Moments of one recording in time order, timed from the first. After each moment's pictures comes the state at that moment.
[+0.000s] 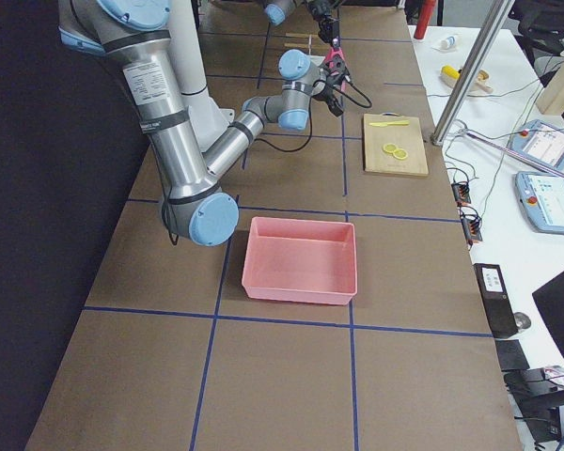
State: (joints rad) left arm -0.77 -2.03 -1.92 -2.29 -1.87 -1.98; right arm 0.66 -1.17 1.92 -0.85 1.71 0.92
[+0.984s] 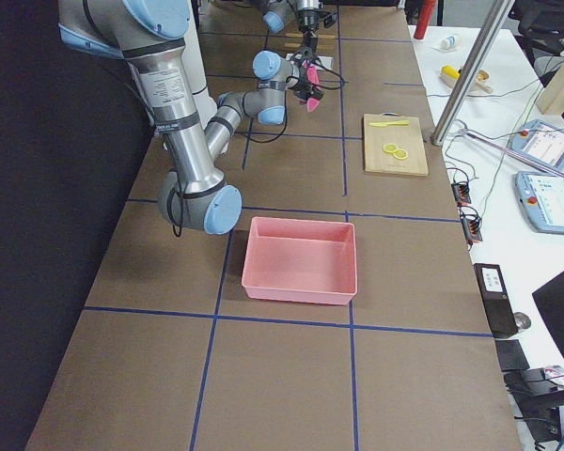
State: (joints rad) left arm -0.73 -2.09 -1.86 -2.31 -2.19 -1.81; right arm 0.49 -1.13 1.92 -0.81 1.56 0.67
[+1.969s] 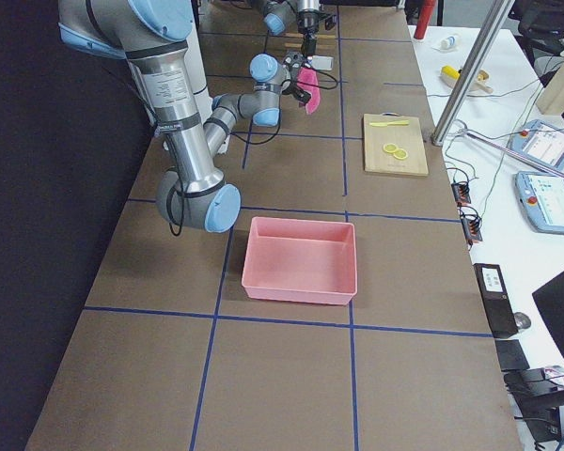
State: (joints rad) left arm -0.72 -2.12 -1.83 -2.31 -2.20 -1.78; right arm 0.44 -1.13 1.90 -0.82 1.65 0.58
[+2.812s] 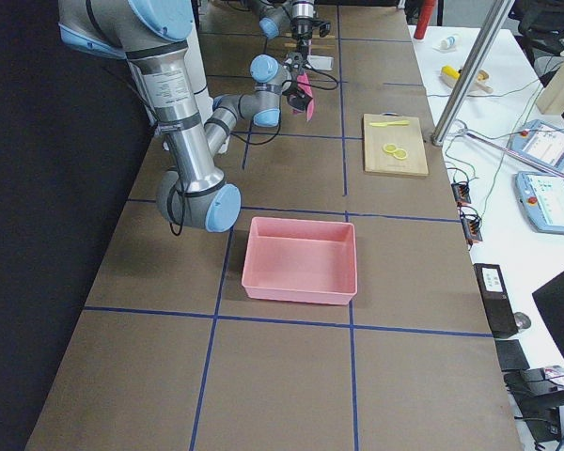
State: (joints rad) left arm -0.67 -2.12 -1.83 -2.31 -2.20 -1.76; right arm 0.44 -1.12 1.89 -0.82 1.63 0.59
